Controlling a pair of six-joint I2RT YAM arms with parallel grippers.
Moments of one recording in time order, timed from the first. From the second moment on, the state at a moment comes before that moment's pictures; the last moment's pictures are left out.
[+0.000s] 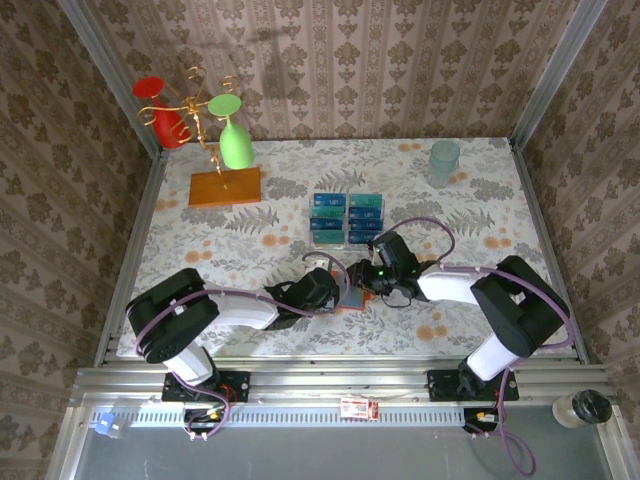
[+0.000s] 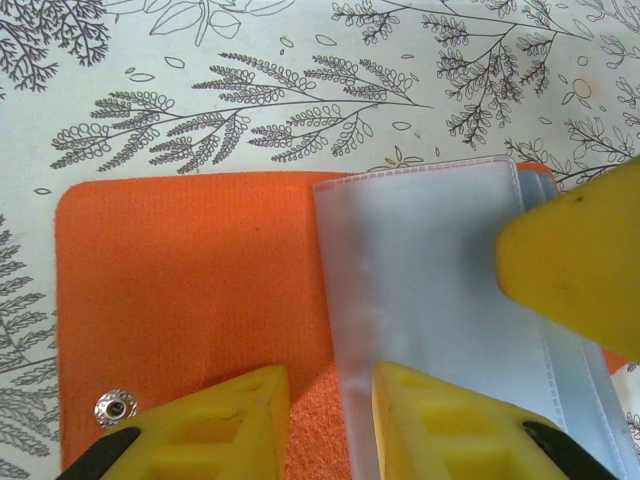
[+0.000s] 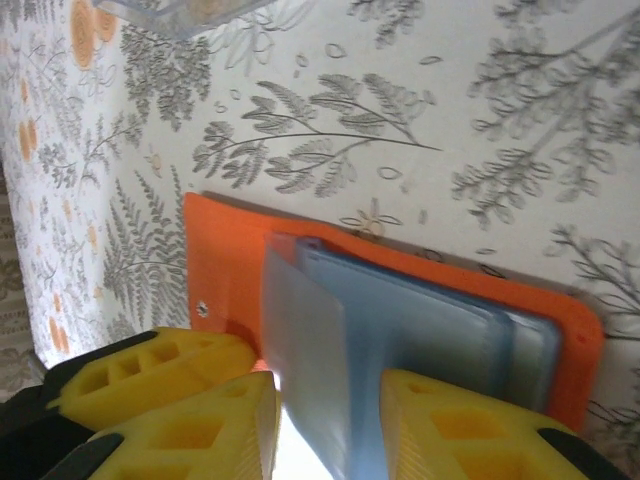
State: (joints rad) left arm -1.07 1.61 0.60 0.18 -0.24 -0.73; right arm 0.58 1.59 0.63 0.14 -0.37 0.89
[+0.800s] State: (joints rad) left arm -0.94 1.16 0.53 -0.08 -0.25 -0.68; right arm 0.67 1.59 0.73 0.16 -0.40 0.97
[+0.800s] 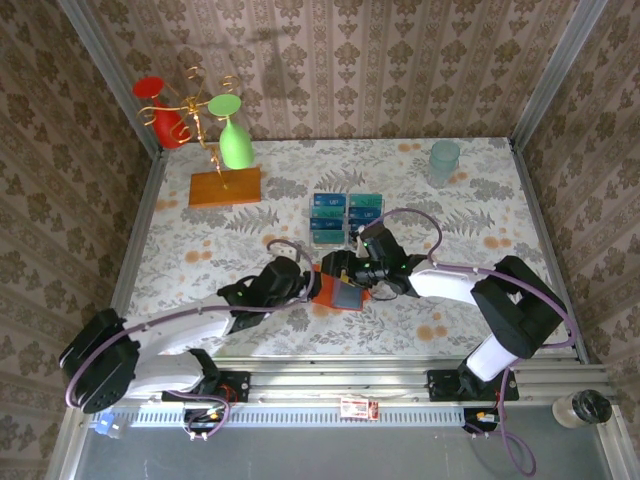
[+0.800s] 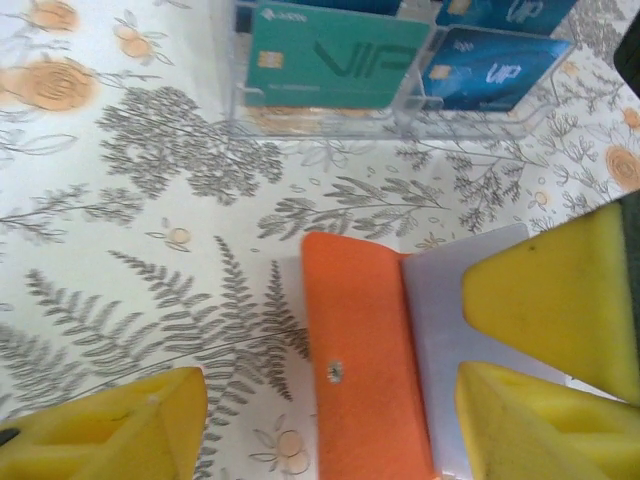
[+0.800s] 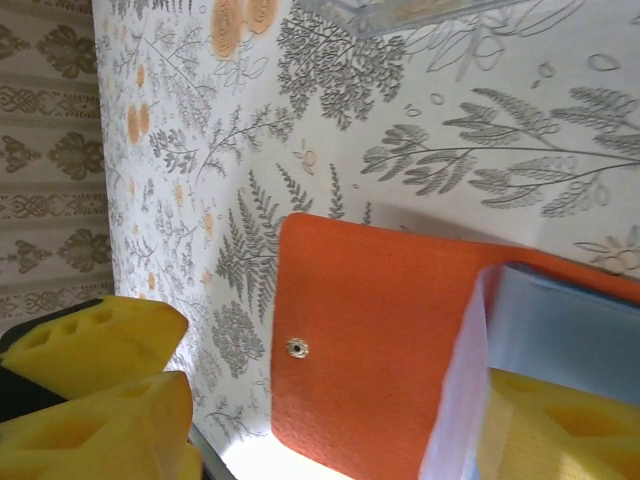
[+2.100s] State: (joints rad) left arm -0.86 1.10 0.50 -0.12 -0.22 -0.68; right arm 0.68 1.74 0.77 0.18 -0.41 0.98
